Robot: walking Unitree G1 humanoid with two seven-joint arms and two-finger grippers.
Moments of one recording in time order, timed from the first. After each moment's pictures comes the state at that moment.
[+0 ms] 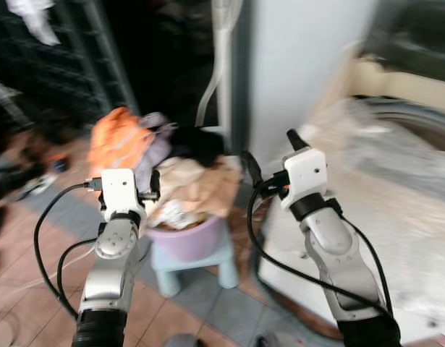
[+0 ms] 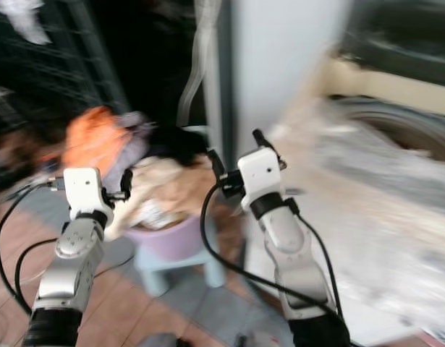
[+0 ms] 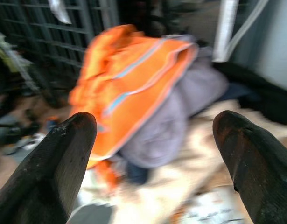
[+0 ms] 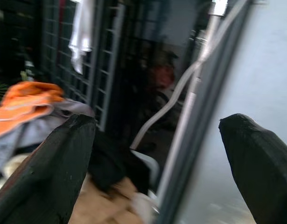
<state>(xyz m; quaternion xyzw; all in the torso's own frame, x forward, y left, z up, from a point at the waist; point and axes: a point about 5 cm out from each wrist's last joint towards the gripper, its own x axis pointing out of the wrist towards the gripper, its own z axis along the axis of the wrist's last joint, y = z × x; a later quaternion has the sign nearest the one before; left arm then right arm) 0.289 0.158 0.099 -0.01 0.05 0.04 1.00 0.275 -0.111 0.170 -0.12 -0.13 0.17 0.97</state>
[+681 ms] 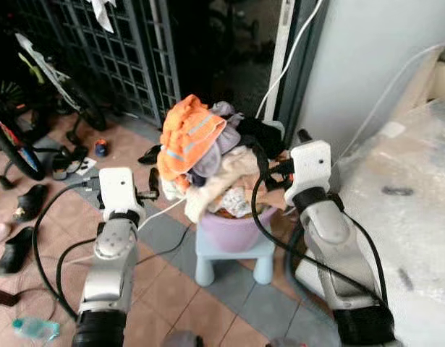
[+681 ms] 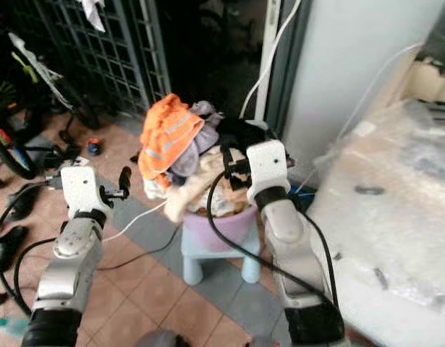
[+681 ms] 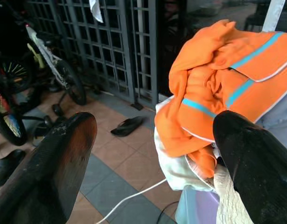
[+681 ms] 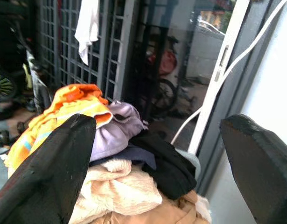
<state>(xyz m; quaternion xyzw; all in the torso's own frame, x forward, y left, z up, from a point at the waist) 0.288 0.160 0.101 -0.01 0.04 0.04 1.00 0.290 -0.119 0.165 -0.10 -0.08 0.11 0.99</state>
